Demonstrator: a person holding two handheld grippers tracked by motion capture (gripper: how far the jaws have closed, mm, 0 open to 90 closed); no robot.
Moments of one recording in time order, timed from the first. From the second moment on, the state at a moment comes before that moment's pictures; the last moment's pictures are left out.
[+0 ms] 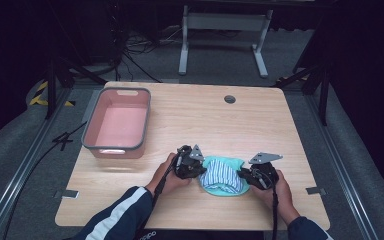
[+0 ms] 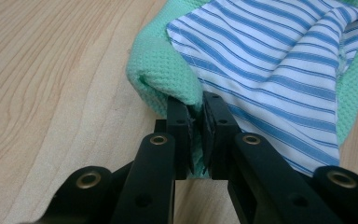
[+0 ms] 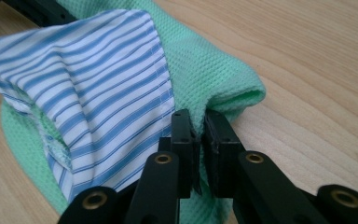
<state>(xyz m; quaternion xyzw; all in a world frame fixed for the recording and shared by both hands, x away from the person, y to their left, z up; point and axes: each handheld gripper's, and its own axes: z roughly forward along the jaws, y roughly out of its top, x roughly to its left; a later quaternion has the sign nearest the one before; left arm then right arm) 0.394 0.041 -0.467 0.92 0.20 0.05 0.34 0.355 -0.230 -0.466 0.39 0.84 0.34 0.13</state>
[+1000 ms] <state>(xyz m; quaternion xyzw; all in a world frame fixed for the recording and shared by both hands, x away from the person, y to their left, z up) 0.406 0.053 -0.418 0.92 0.19 0.08 0.34 0.364 -0.213 -0.417 0.37 0.84 0.35 0.16</state>
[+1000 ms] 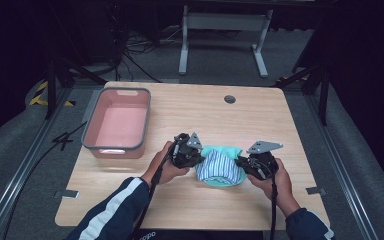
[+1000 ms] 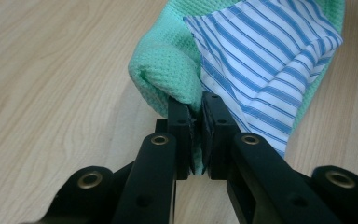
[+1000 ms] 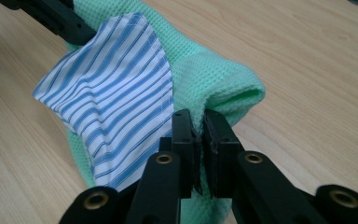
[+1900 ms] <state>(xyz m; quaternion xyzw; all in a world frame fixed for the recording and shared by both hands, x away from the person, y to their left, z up) 0.418 0.096 -0.357 0.90 0.21 0.13 0.35 0.388 -0.176 -0.356 0.33 0.84 0.39 0.19</state>
